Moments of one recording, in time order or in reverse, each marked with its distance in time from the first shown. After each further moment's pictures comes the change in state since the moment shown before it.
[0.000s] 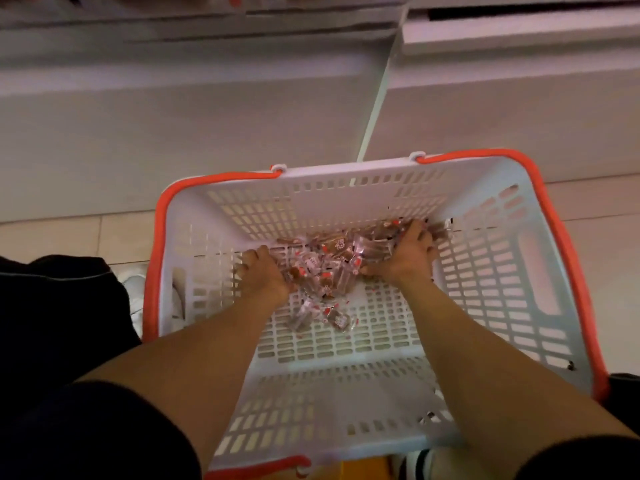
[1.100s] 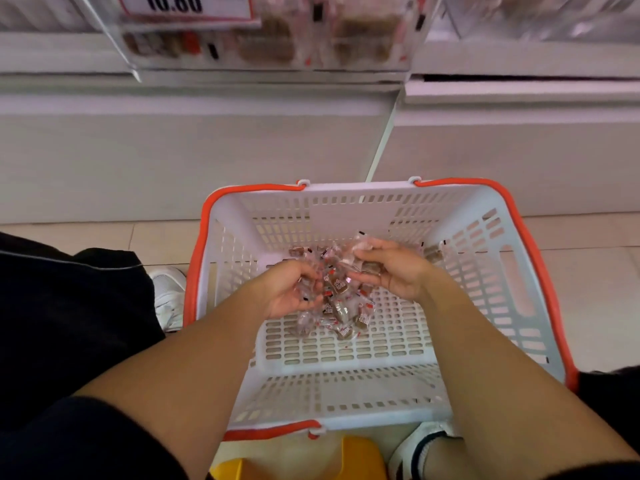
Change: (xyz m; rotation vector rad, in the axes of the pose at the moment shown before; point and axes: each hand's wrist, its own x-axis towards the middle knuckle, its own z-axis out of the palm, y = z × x) left_hand -0.038 -0.010 -0.032 -1.240 -0.783 0.033; right_hand -0.066 -0.043 -0.057 1.126 -0.769 0.010
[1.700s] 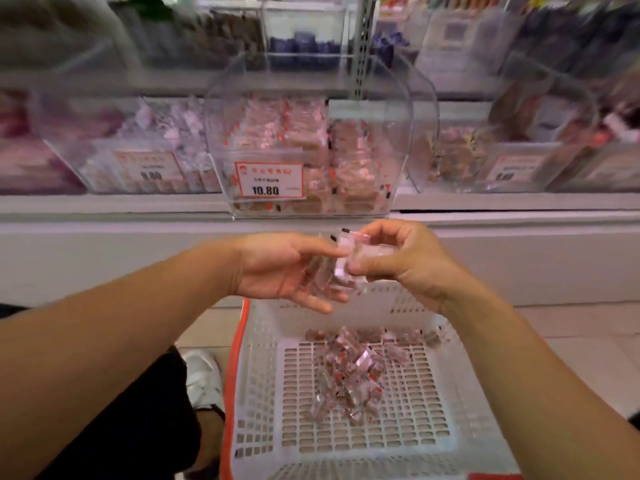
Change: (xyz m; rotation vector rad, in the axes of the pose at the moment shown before) left_hand -0.224 0.144 0.092 0.540 -0.356 0.205; right_hand -0.167 -0.120 0.124 -0.478 -0.069 -0.715
